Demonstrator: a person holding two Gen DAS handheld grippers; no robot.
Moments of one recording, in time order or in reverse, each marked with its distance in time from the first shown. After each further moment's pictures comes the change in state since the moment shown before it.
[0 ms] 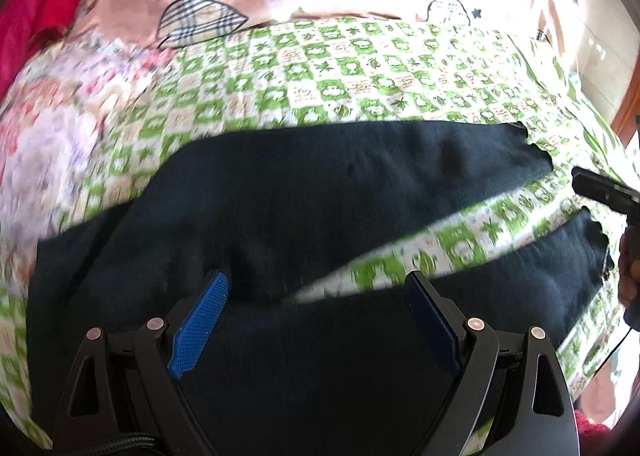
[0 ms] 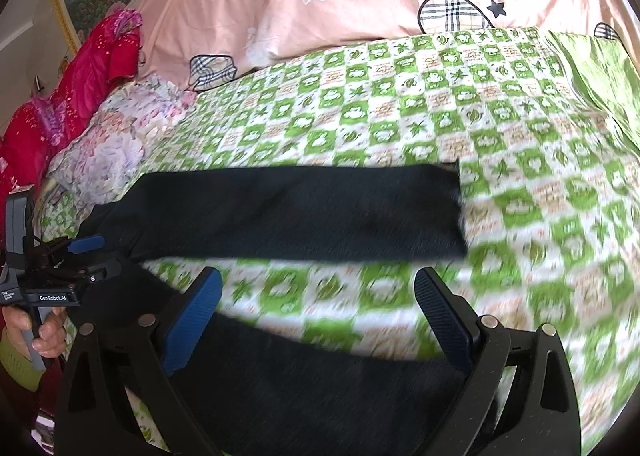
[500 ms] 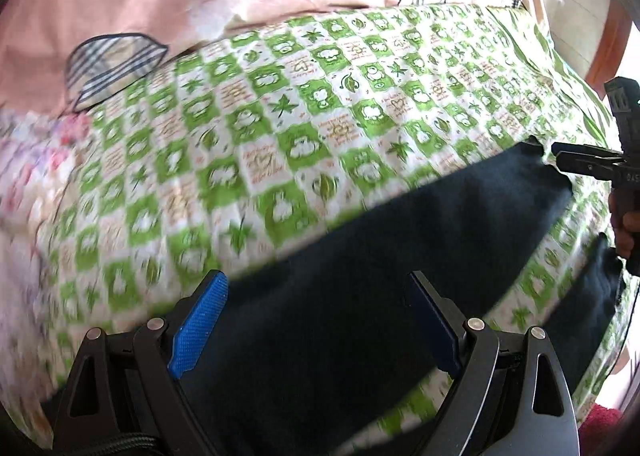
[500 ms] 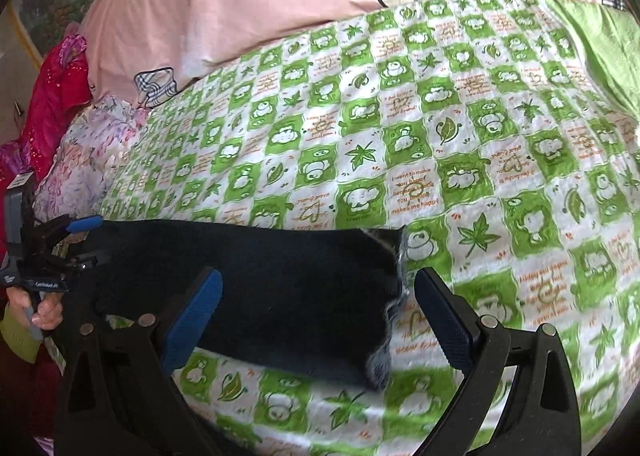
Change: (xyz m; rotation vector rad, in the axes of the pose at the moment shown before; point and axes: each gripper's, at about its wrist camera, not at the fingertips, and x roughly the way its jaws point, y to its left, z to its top) left arm 0.082 0.002 0.111 0.186 0.073 -0.101; right arm 0.062 -0.076 0.062 0.087 0.117 0.020
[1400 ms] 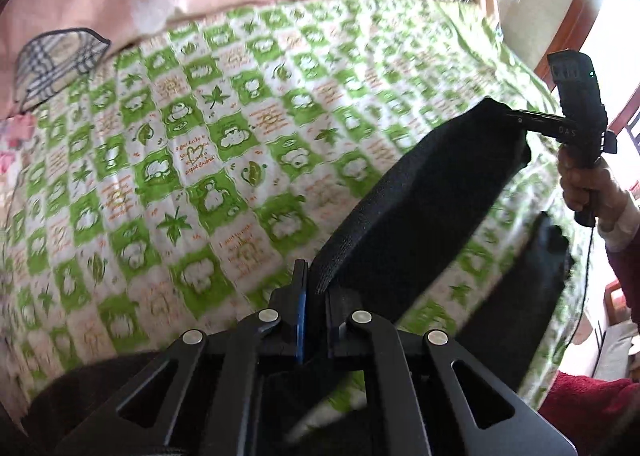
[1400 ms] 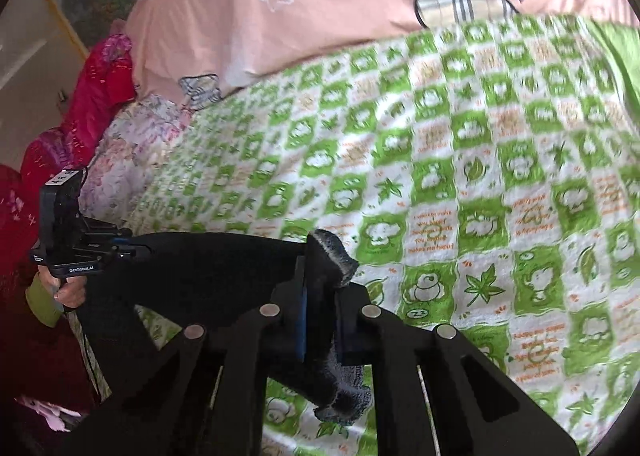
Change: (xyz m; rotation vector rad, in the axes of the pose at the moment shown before) left arm -0.020 -0.016 -0.017 0.022 0.021 -0.225; right arm -0.033 -0.002 0.014 -0.135 -0.065 0.166
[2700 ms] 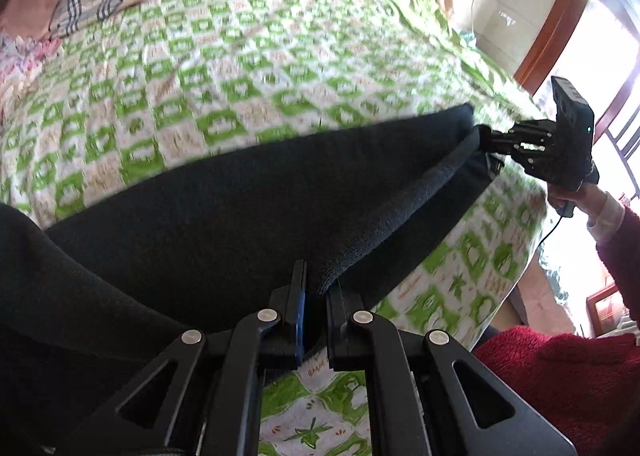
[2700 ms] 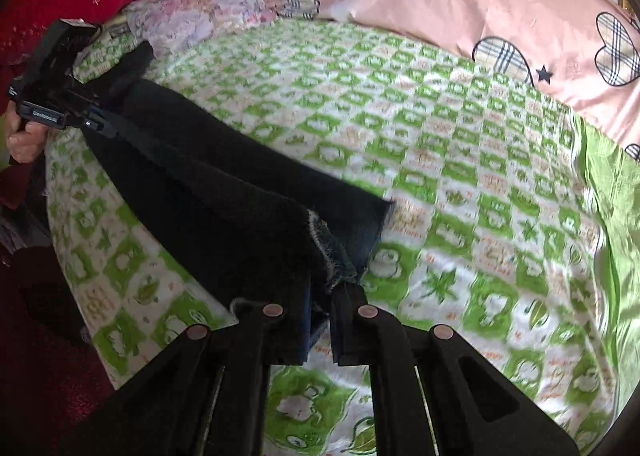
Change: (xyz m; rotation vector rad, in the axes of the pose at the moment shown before) left arm -0.030 -0.109 -0.162 -0.058 -0.039 -0.046; right arm -0.078 0.052 -0.185 -0.478 0.088 -0.206
